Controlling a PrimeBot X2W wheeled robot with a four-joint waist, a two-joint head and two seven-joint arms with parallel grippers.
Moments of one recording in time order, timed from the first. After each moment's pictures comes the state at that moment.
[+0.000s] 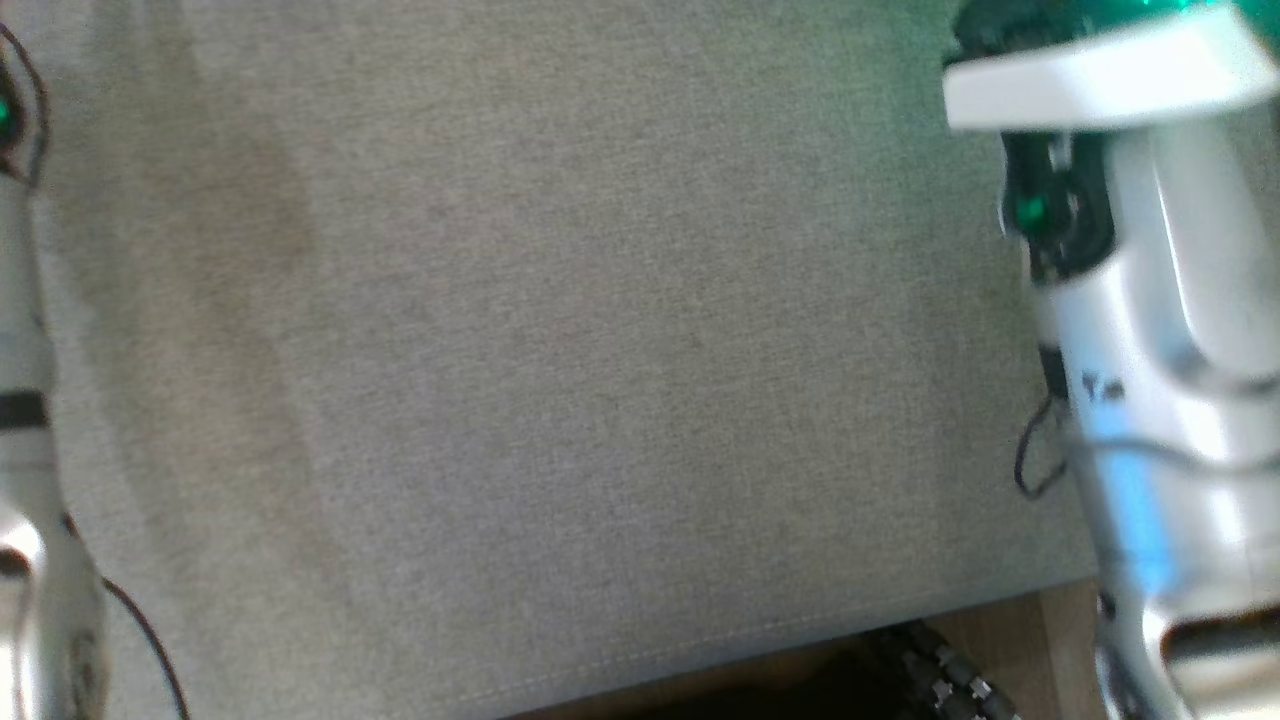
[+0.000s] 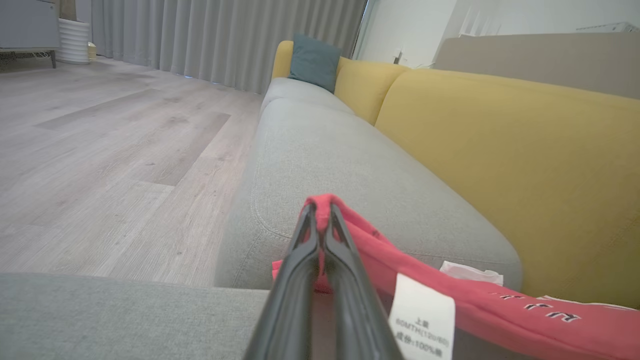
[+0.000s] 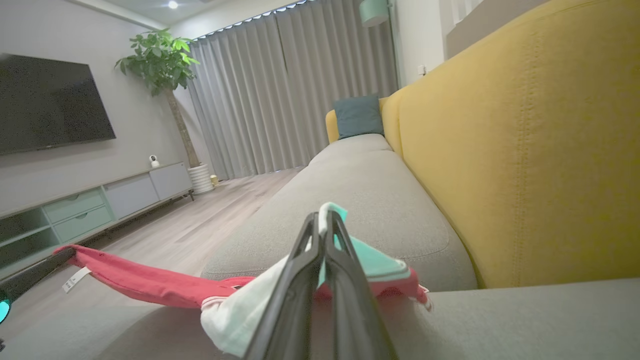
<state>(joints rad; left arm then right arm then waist) -1.06 0.29 -0.05 0.65 -0.42 -0.11 -0.26 -0.84 -0.07 0.22 0.30 0.39 0.13 -0.26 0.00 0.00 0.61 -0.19</state>
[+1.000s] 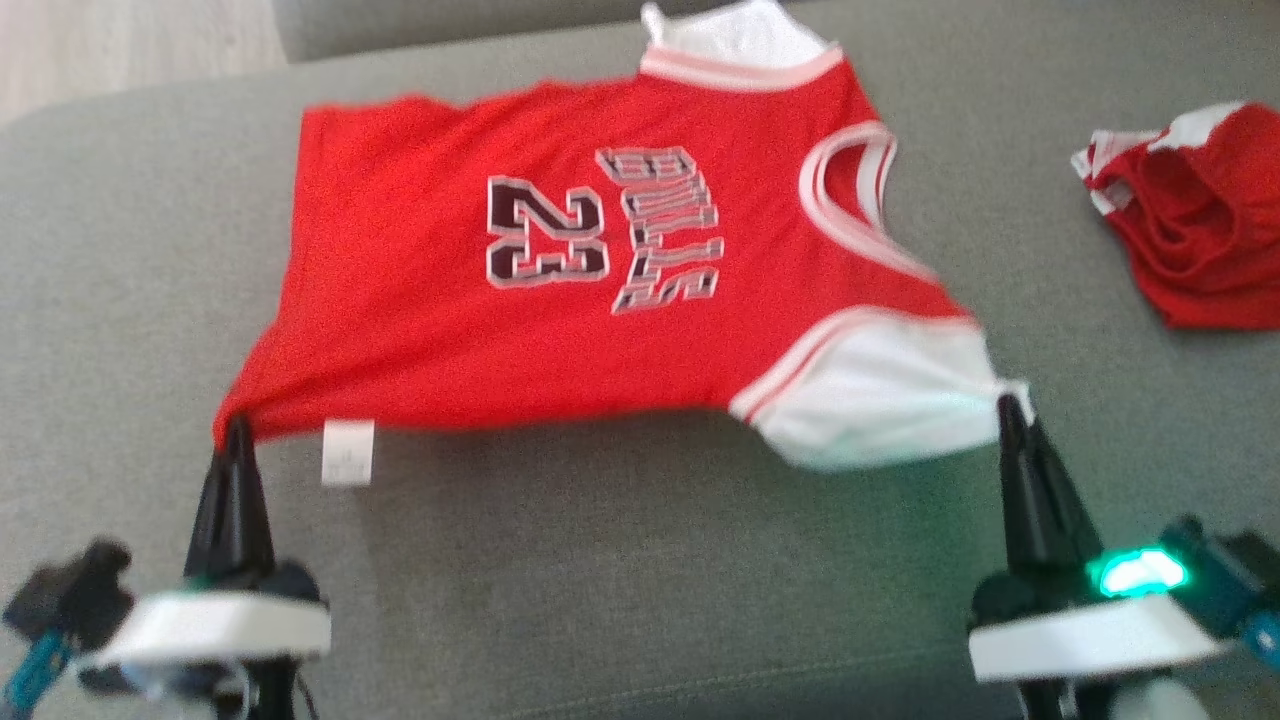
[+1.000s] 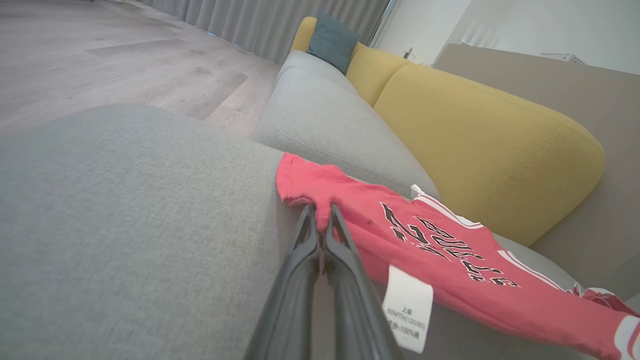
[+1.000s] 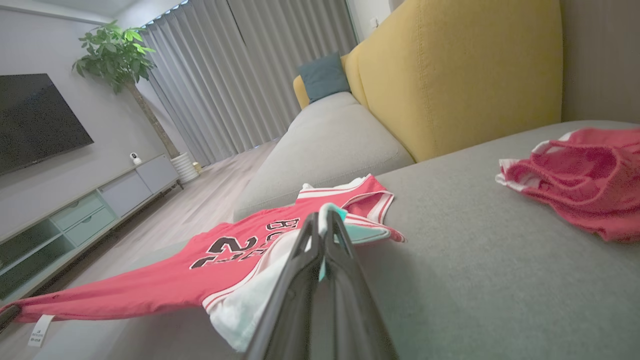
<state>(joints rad) 0.01 0.05 0.04 0.13 -0.47 -0.12 -0.26 0.10 -0.05 0.11 -0.09 0.39 0.13 -0.16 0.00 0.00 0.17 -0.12</state>
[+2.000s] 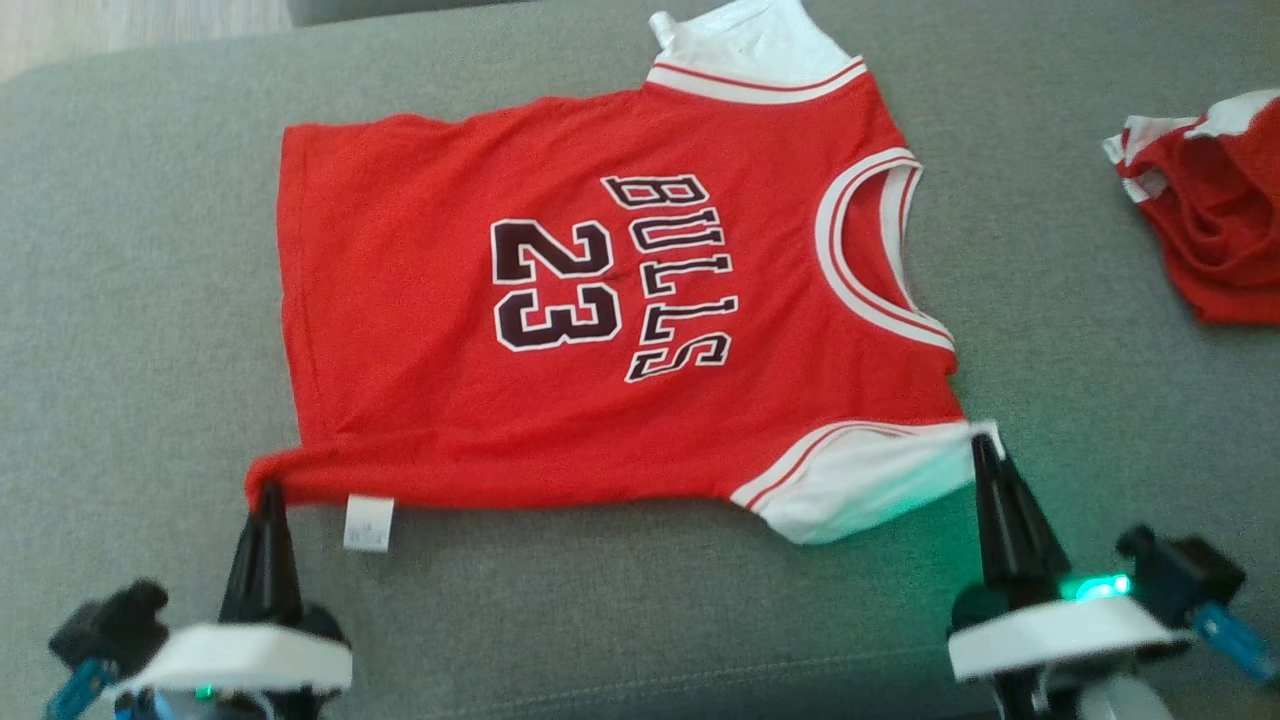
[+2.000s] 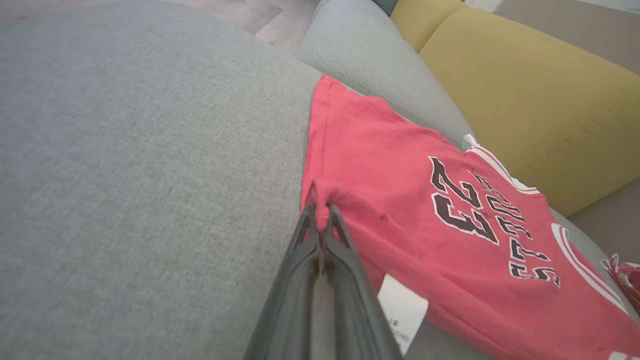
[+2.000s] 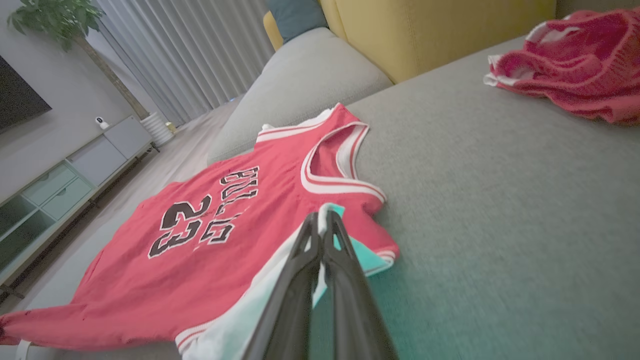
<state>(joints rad) 0.08 0.05 0.01 0.22 -0.54 -0.11 -0.26 0.10 -0.04 0.12 0.09 0.42 0.13 -0.17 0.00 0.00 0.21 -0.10</state>
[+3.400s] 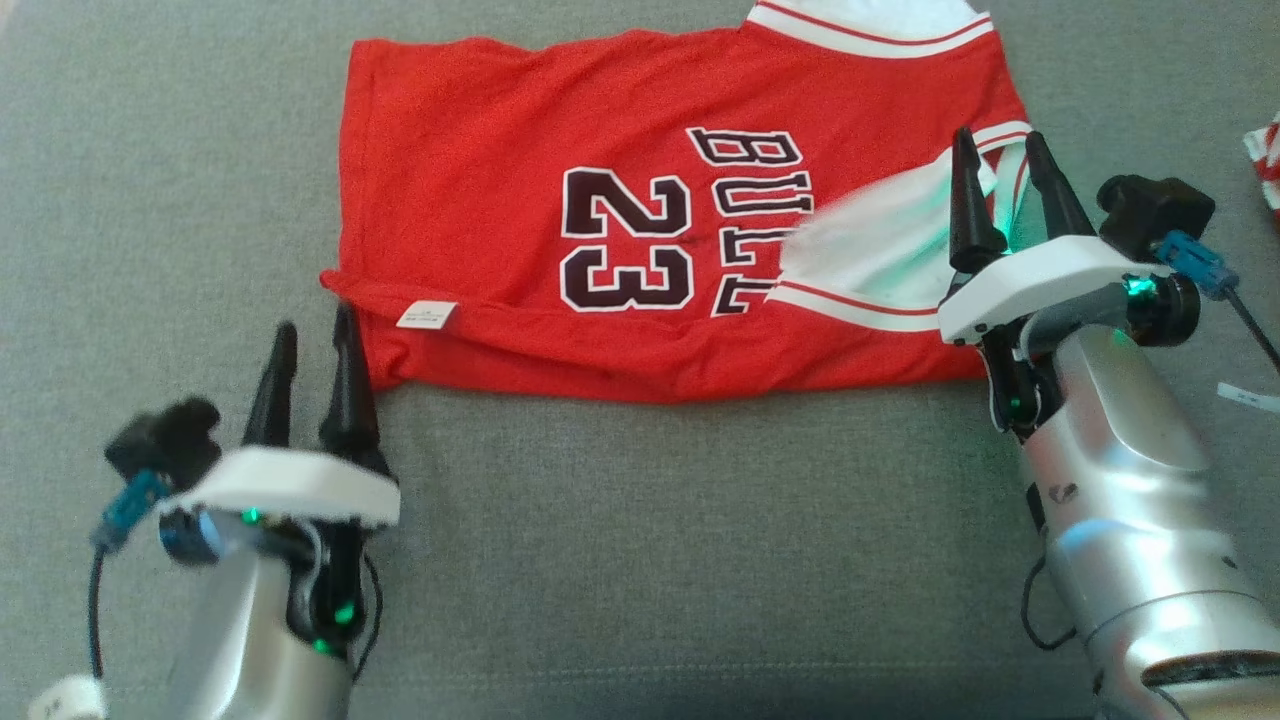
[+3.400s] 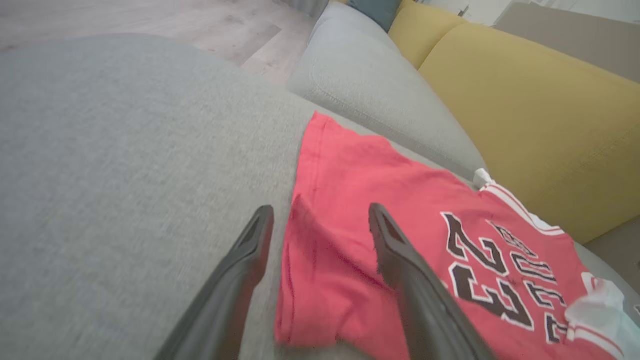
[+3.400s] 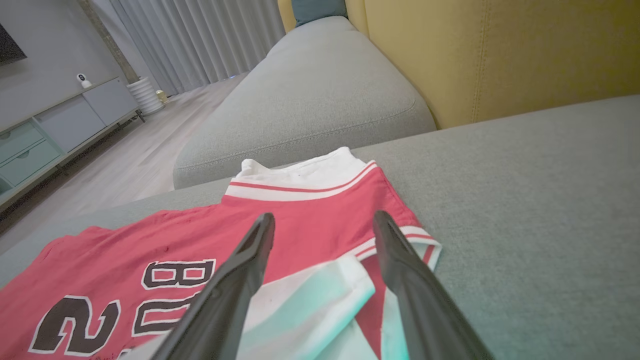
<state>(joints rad) -0.28 0.03 -0.06 0.42 -0.50 -0.10 -0.26 -0.73 -0.05 0.05 0.92 0.28 0.13 -0.25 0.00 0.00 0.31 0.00</state>
